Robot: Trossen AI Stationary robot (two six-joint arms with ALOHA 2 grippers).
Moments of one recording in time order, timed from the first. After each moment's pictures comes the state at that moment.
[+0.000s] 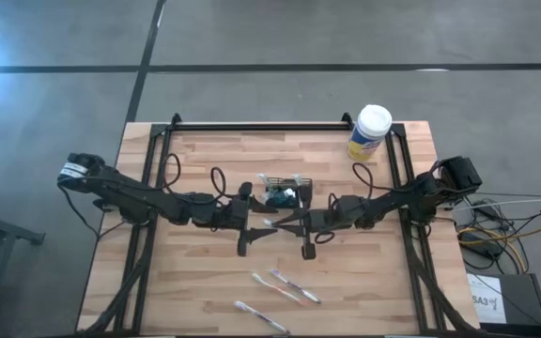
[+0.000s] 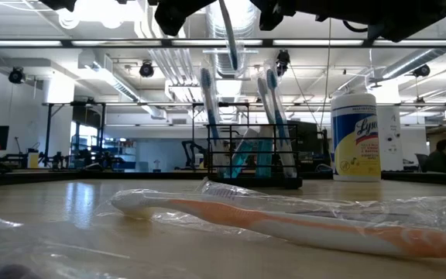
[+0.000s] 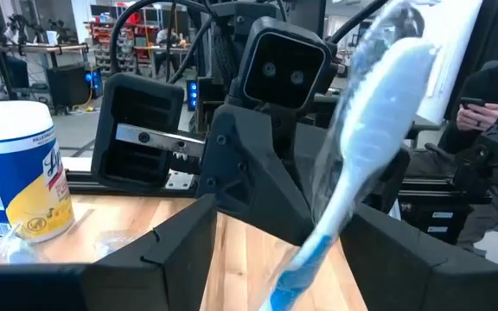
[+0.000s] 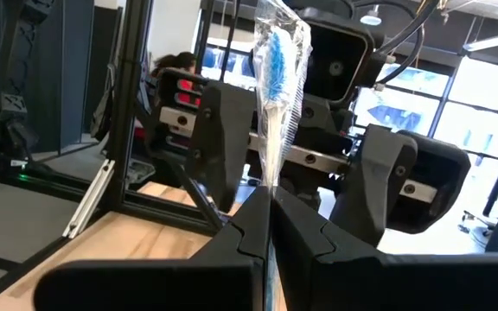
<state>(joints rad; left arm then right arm) -0.26 1.37 0.78 0.61 -0.22 -0.08 0.23 1.62 0.75 1.03 0.10 -0.21</state>
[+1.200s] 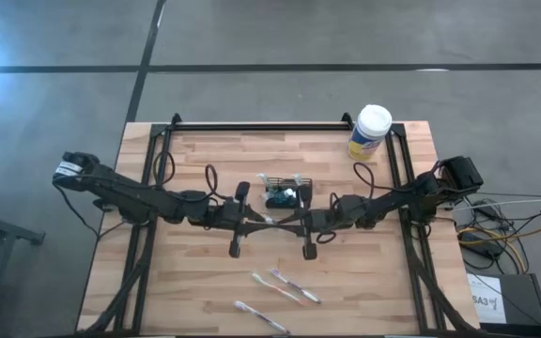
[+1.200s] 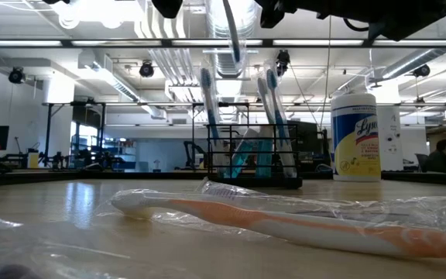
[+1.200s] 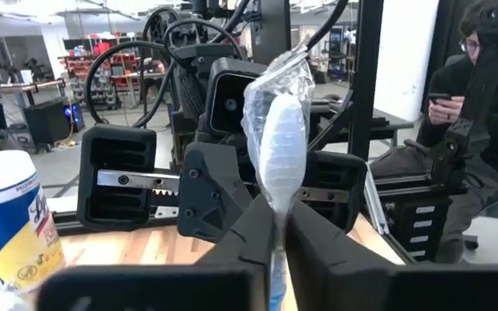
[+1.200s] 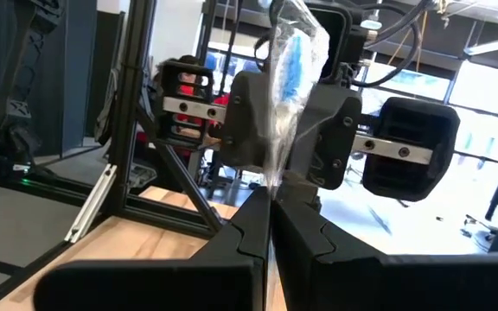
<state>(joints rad) -0.27 1.32 0.78 0.61 -0.15 0.03 0.23 1.61 0.75 1.03 0.10 -0.21</state>
